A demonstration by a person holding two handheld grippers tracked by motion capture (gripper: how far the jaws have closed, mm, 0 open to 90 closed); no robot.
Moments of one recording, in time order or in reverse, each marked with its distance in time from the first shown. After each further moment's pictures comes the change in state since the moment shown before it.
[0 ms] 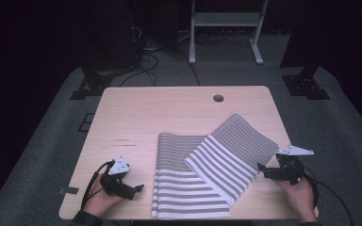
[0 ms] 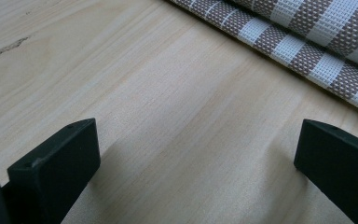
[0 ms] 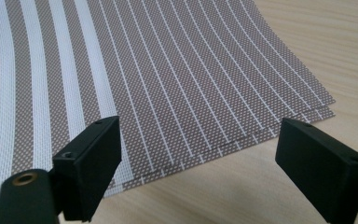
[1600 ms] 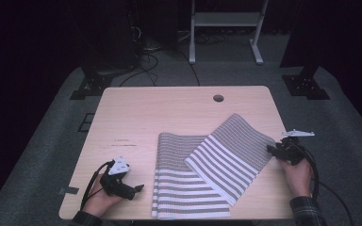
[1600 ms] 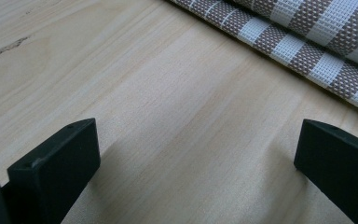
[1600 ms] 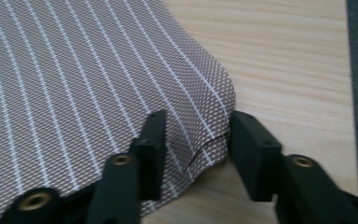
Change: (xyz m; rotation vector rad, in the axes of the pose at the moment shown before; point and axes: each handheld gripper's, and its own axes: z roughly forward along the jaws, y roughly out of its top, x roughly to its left) left arm 0.000 0.000 0.000 0.000 0.000 0.001; right arm -0.058 0.023 0.043 0.053 -0.083 0.126
